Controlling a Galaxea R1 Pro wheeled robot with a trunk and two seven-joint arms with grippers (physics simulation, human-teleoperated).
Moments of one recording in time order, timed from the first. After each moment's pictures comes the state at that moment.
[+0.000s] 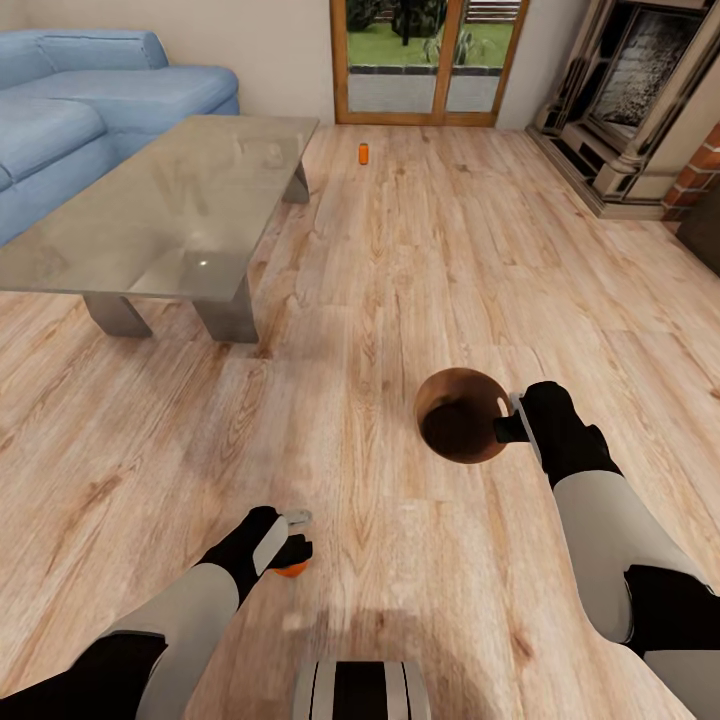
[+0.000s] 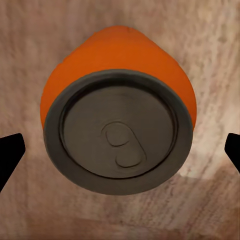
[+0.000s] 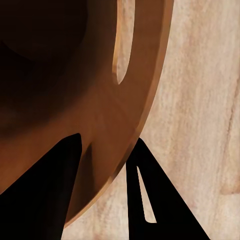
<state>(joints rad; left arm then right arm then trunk) -0.85 -0.15 -0.01 -0.34 0.27 0.67 0.29 -1.07 -0.07 -0.13 -0.78 0.39 1.05 0.18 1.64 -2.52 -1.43</state>
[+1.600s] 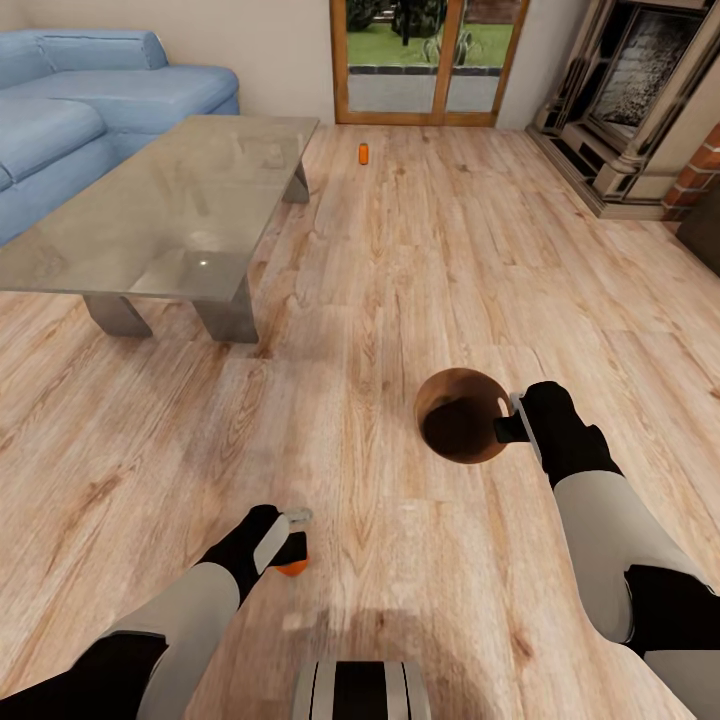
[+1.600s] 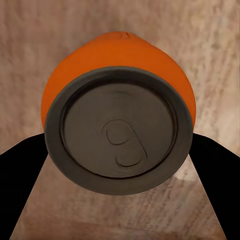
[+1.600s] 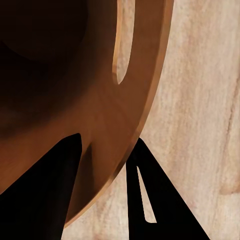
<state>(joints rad) -0.85 -0.15 -0.02 -0.35 0.27 0.67 0.29 -1.07 -0.07 -0.13 -0.78 0.39 1.05 0.18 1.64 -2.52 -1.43</state>
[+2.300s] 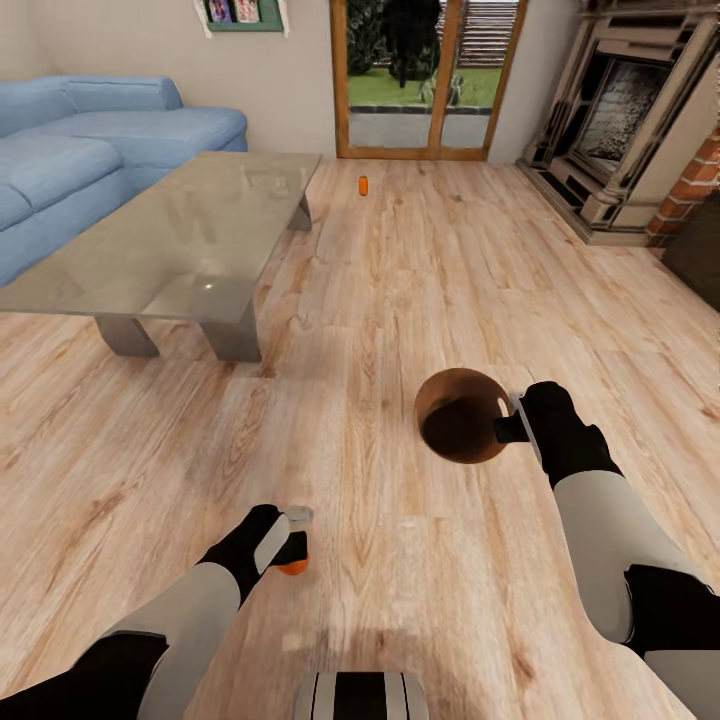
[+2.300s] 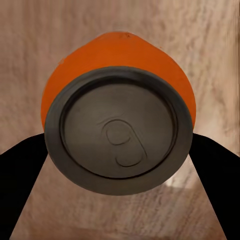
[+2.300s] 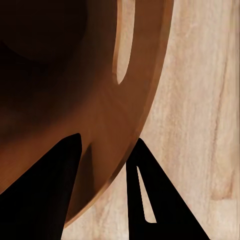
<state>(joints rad) -0.85 -0.15 -0.02 -0.35 0.26 0.66 0.29 -1.07 -0.07 -0.13 -0.78 0.39 1.05 0.18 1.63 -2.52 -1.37</state>
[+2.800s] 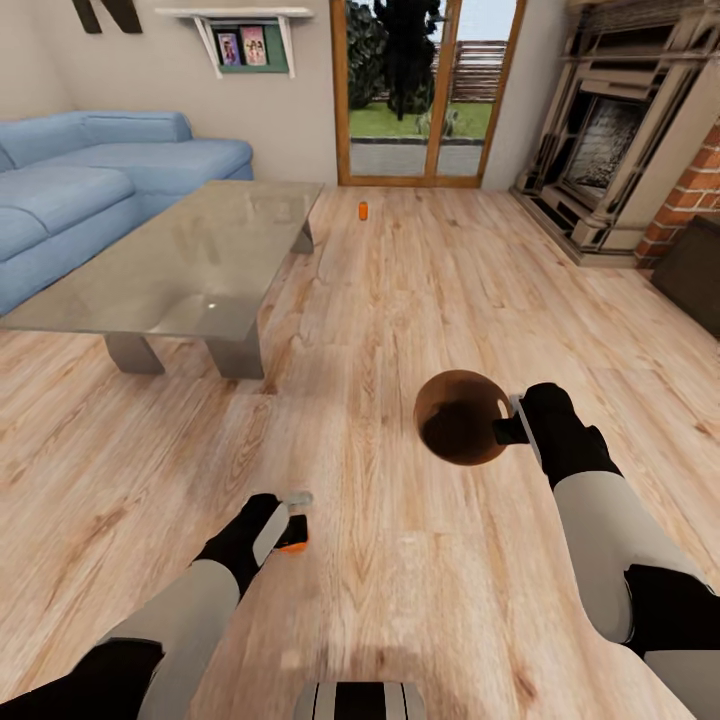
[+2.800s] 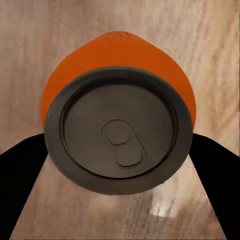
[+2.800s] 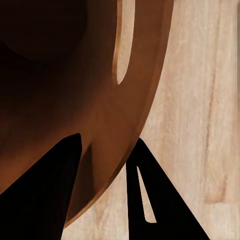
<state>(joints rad) -0.84 -0.15 -0.02 -0.46 0.26 0.67 0.29 -1.07 -0.07 -0.13 -0.77 0.39 1.05 0.18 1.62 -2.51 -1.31</state>
